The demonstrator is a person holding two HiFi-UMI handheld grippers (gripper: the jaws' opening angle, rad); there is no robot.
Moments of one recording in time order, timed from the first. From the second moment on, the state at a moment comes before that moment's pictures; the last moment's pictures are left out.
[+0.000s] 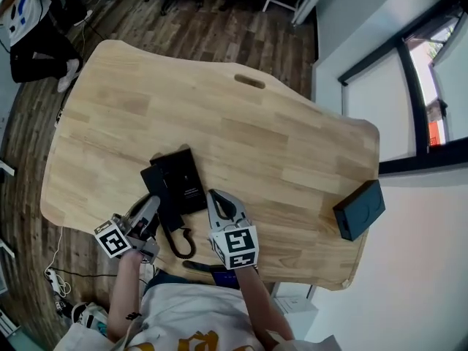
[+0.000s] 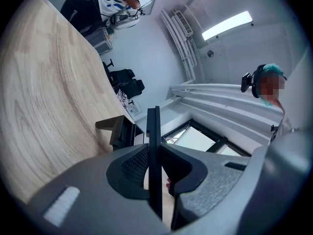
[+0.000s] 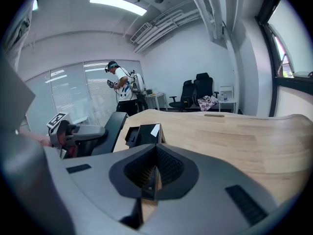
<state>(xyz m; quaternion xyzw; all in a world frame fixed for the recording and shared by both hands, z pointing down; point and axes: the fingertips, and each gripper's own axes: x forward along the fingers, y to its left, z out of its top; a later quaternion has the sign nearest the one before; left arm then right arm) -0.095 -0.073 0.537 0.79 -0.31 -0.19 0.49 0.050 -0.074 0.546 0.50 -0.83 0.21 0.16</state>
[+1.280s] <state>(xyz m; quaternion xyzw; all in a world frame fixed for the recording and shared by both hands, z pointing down) -0.090 -0.095 0.579 0.77 -0.32 -0.17 0.52 0.058 -0.090 0.584 0.48 -0.82 0.24 0.20</state>
